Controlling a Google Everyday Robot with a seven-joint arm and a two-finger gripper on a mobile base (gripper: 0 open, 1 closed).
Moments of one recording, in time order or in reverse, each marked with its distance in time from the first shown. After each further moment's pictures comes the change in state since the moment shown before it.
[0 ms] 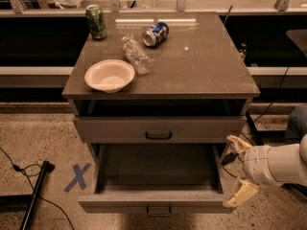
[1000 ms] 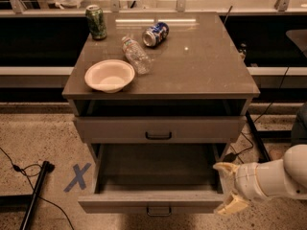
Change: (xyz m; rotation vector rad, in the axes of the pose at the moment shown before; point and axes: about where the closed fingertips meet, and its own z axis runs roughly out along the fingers) arm 0.029 0.045 0.049 -0.146 -0.032 -0.001
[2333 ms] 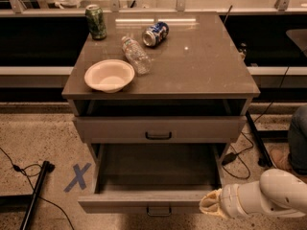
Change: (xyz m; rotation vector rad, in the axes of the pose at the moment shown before) arm 0.046 0.037 0.094 -0.080 -0.063 -0.039
